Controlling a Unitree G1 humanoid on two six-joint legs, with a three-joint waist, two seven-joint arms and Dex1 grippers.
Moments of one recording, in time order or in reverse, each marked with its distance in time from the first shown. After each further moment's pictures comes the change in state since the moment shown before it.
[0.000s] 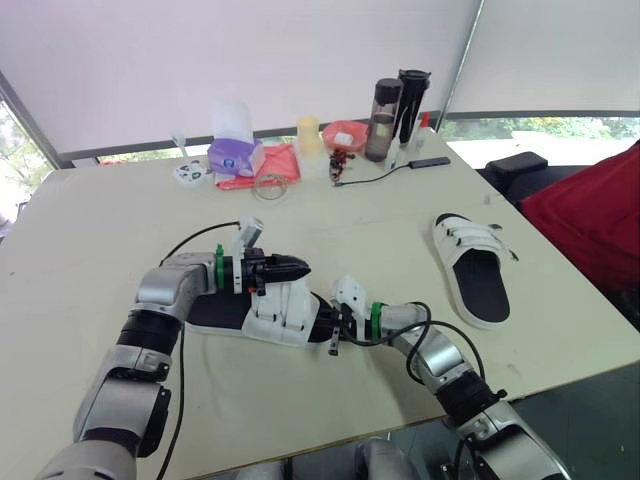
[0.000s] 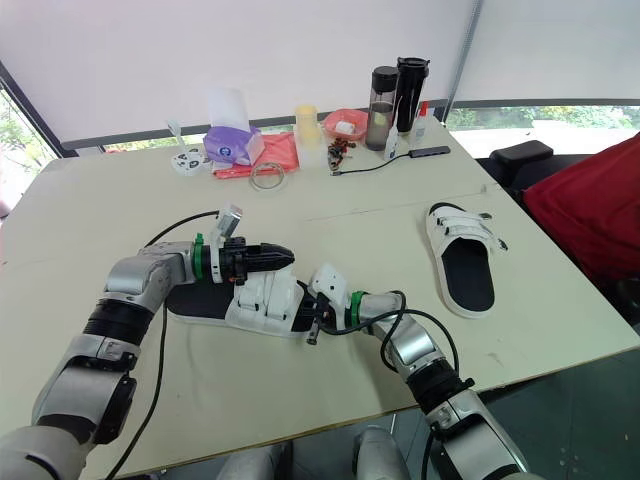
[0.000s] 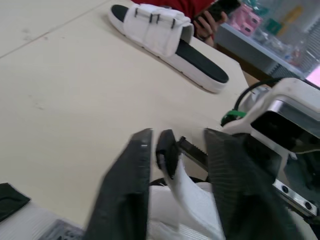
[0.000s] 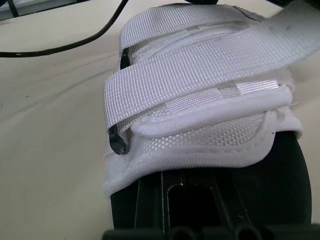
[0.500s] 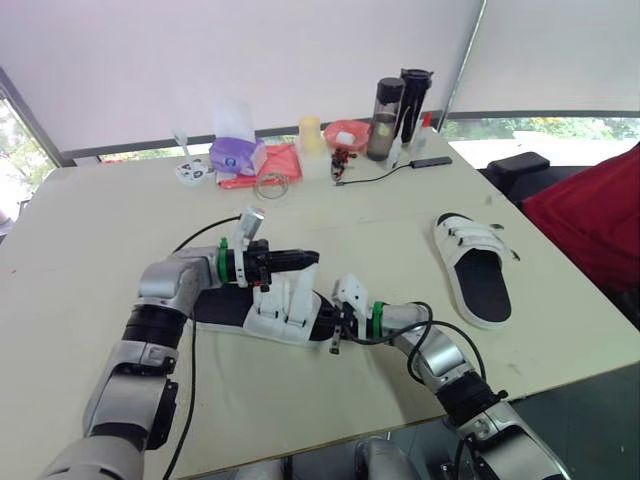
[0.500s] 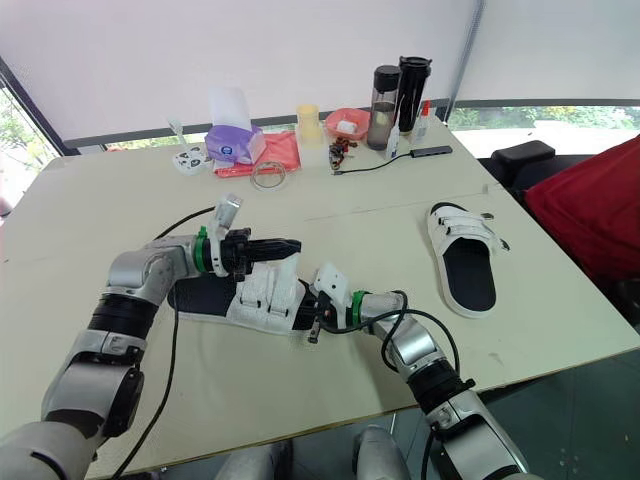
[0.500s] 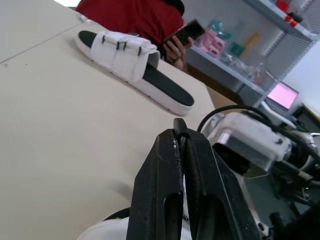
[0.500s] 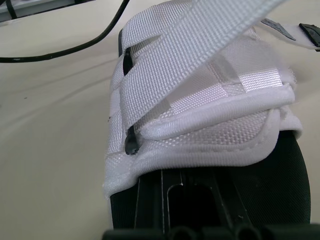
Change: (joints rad) left arm -0.024 -0.047 0.071 -0.025 -0.071 0.092 -0.006; right arm 0.002 0.002 -0.012 0.000 0.000 -0.001 -0.001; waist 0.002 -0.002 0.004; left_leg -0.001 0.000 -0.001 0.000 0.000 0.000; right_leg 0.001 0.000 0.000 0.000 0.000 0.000
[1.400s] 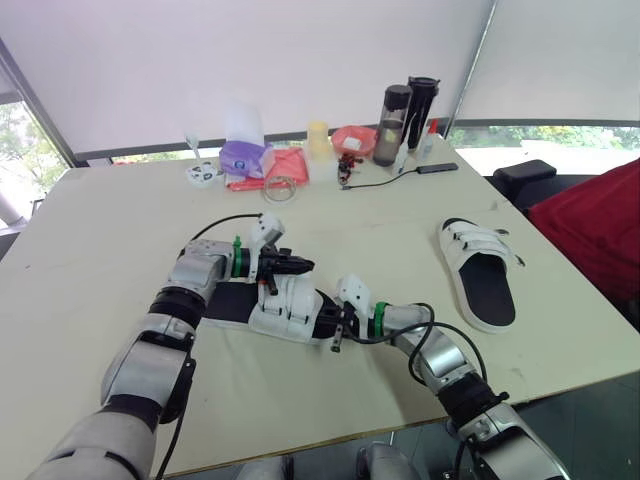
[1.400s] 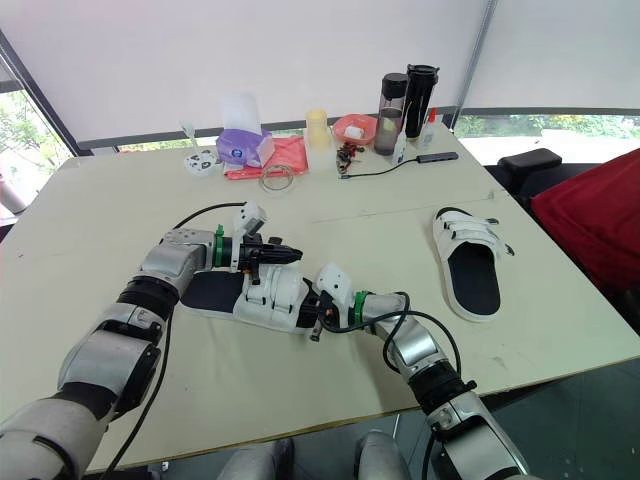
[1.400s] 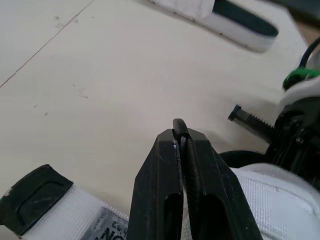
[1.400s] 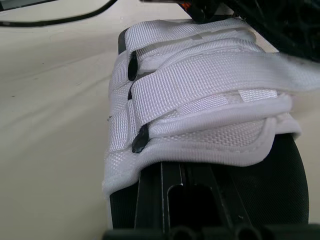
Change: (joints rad) left arm -0.164 -0.034 -0.172 0.425 0.360 -0.464 0.021; right arm 0.008 0.003 -0.010 0.015 -0.026 -0.002 -0.033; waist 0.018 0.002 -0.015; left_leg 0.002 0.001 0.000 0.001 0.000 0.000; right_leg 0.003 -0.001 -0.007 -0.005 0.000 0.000
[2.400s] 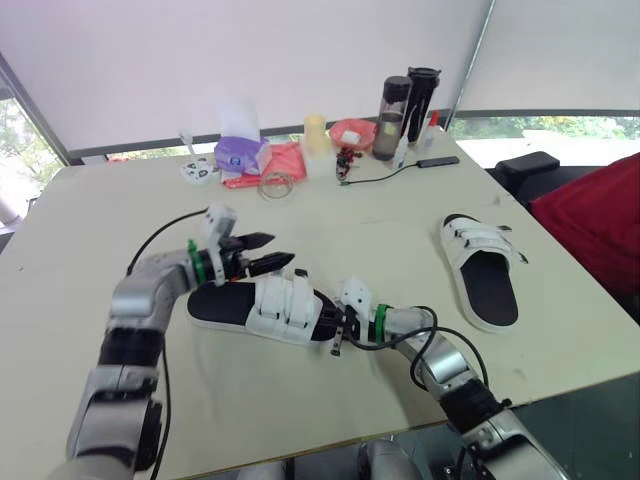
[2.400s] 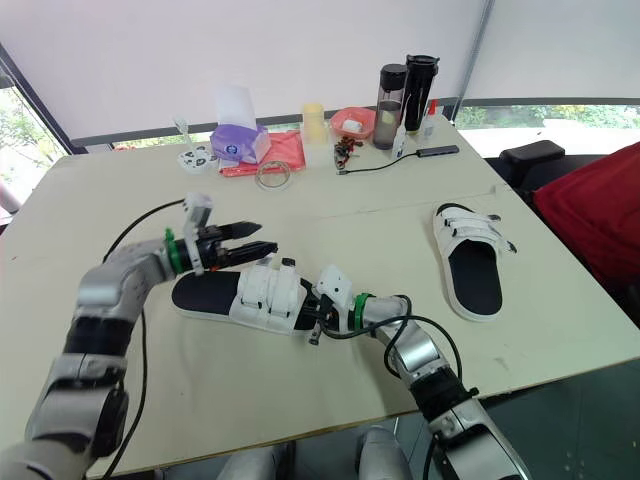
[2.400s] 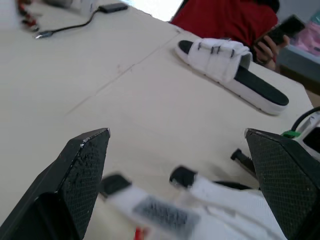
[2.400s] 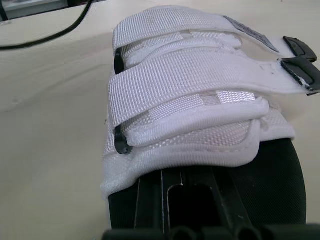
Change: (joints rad) left arm 0.397 0.088 0.354 -0.683 -0.293 0.423 0.230; right arm 0.064 -0.027 -0.026 -0.149 0.001 0.016 -0.019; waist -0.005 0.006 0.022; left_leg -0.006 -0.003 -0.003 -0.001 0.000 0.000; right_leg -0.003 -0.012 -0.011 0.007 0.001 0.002
